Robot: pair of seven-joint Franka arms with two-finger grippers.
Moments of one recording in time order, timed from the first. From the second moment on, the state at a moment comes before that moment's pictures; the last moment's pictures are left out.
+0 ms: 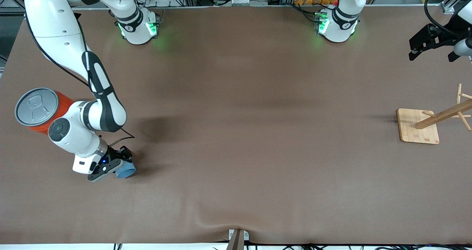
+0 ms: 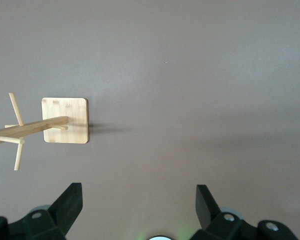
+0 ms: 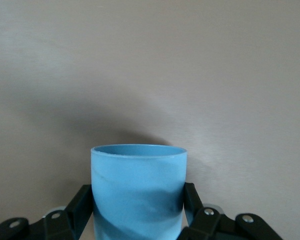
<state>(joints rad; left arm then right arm) 0.08 -0.08 -0.18 -1.49 0.04 1.44 0.00 0.10 0.66 -0.07 -1.69 0.21 2.47 -0.70</state>
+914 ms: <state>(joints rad) 0.08 -0.08 -0.19 -1.49 0.04 1.44 0.02 0.26 0.50 0.08 -1.61 0.22 2.07 -0.97</state>
